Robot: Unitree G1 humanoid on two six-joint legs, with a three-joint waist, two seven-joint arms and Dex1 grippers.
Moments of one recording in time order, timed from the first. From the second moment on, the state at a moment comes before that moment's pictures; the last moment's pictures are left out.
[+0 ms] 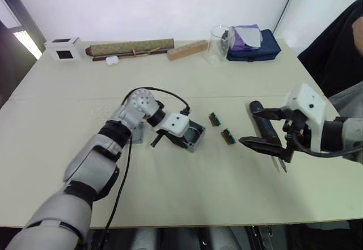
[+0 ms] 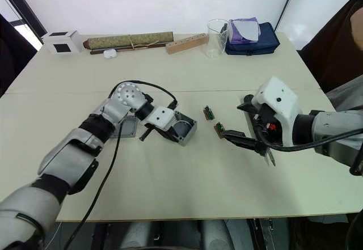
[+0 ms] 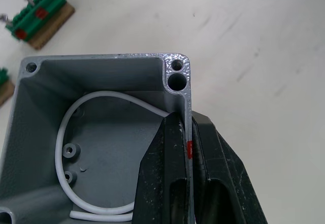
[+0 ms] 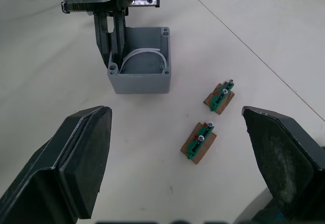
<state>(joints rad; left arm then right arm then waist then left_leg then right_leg) -1.10 0.33 -0.51 0.90 0.05 -0.39 -1.61 -0.29 -1.16 -0.38 -0.71 1.01 1.12 0.61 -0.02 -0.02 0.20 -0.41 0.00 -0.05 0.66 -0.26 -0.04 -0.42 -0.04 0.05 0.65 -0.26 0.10</state>
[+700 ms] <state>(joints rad) -0.92 0.61 -0.17 0.47 -0.10 0.11 -1.47 -0.35 -1.15 -0.30 -0.67 1.01 1.08 0.61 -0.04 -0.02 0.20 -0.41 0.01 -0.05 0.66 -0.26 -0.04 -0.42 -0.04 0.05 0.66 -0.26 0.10</state>
